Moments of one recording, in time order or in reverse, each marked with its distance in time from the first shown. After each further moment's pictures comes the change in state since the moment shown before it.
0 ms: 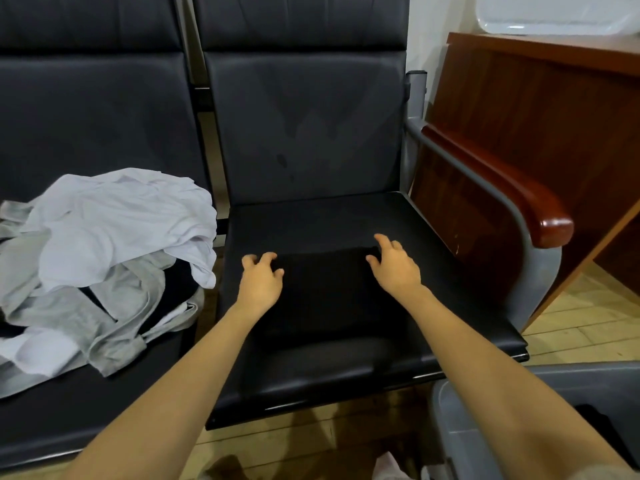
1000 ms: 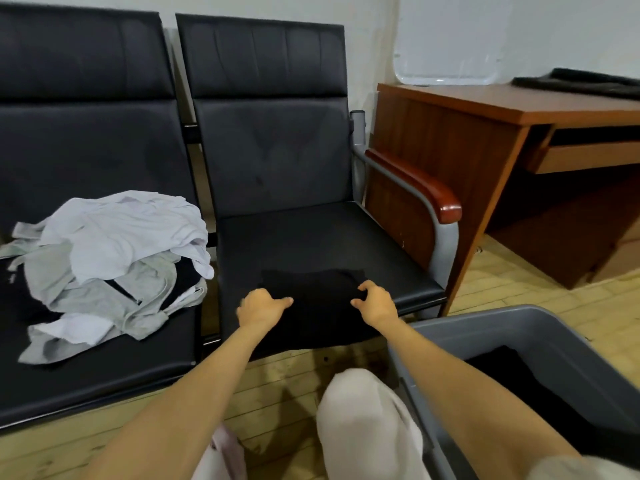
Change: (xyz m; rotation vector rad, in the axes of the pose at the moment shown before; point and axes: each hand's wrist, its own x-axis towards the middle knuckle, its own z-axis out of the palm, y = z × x) left_hand -0.139 0.013 -0.032 -0.040 -0.173 -0.132; right_hand -0.170 0.015 -0.014 0.226 -0.097 0.228
